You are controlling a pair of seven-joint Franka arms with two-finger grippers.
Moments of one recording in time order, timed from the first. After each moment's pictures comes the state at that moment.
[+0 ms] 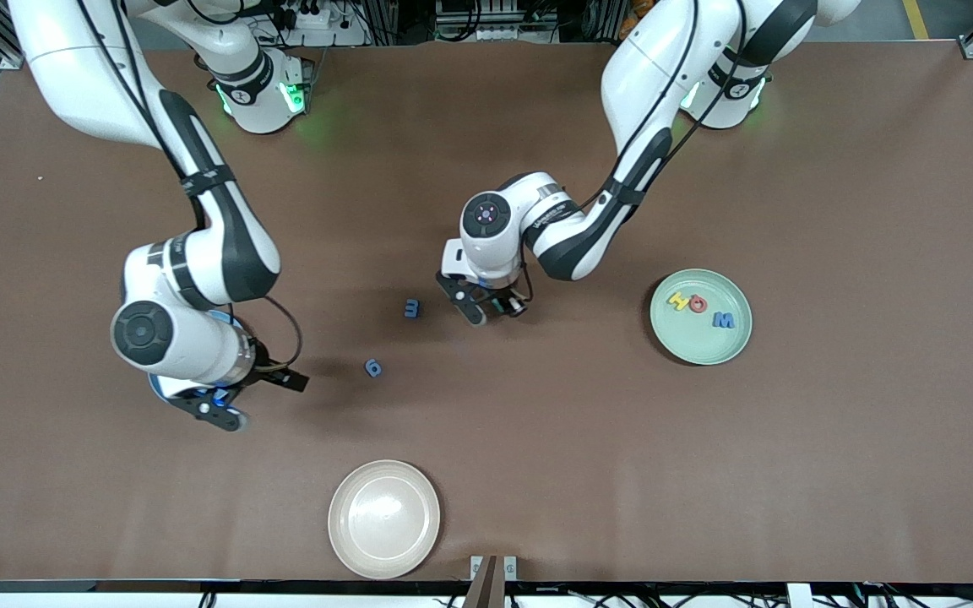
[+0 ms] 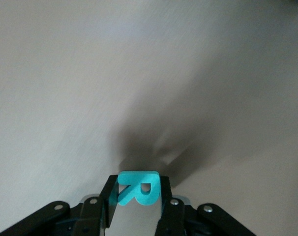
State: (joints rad) left arm -0.63 0.80 -0.22 -1.50 0.27 2.17 -0.05; right arm 0.15 0.60 0.11 -1.54 -0.01 2.08 0.50
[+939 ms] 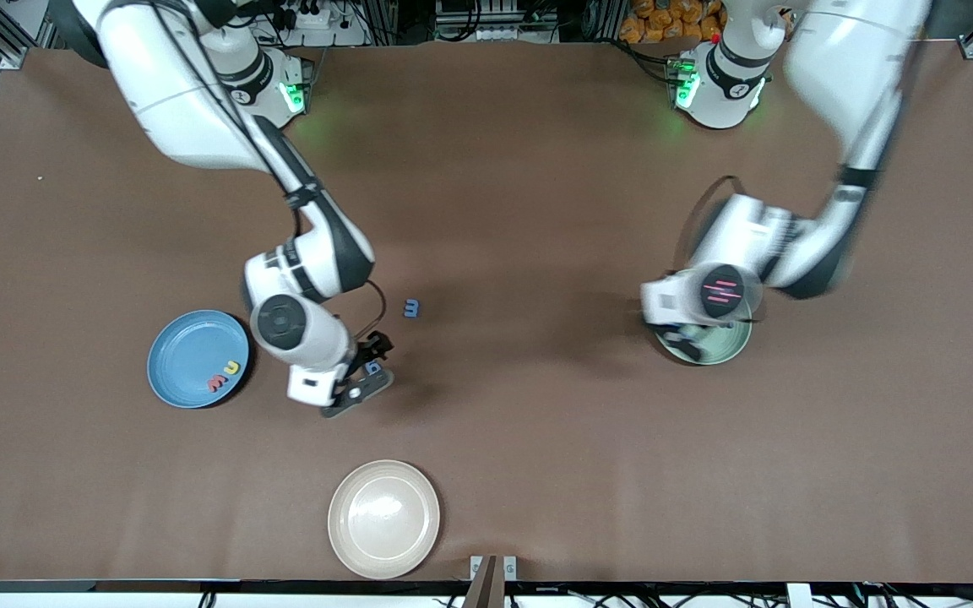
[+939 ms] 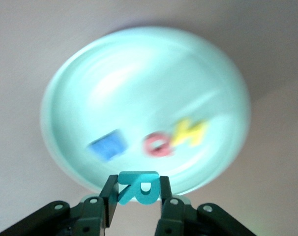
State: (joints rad) left arm 0.03 0.46 -0.27 -1.91 0.25 2.00 0.27; right arm 0.35 0.75 0.10 -1.55 -0.05 2.27 -0.13
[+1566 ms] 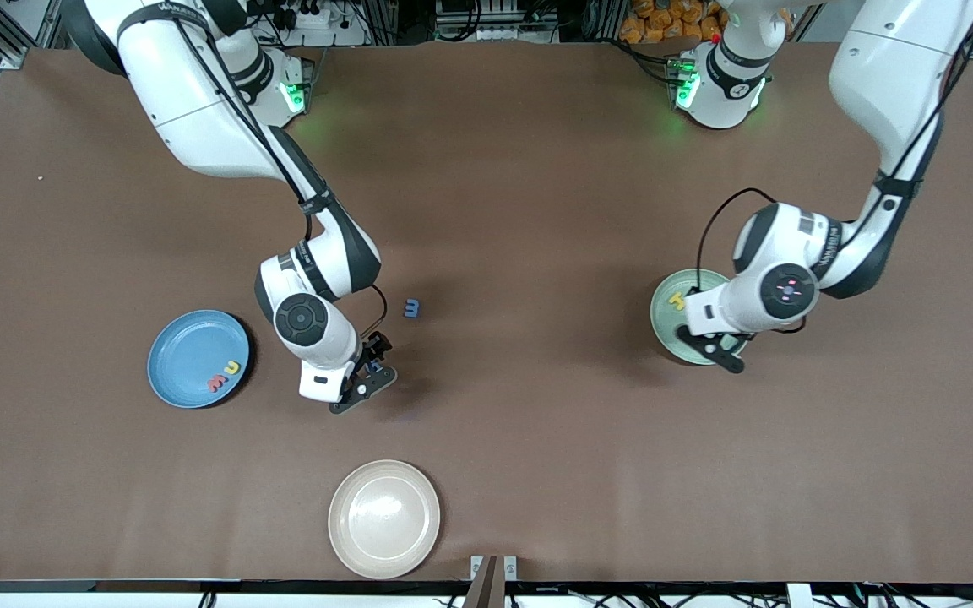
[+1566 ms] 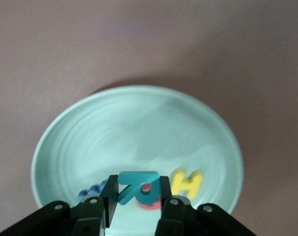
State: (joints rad) left arm 0.07 0.50 -0.35 -1.94 0.25 2.20 0.19; right arm 0.36 0.76 0.07 -1.59 -0.09 2.32 -0.09
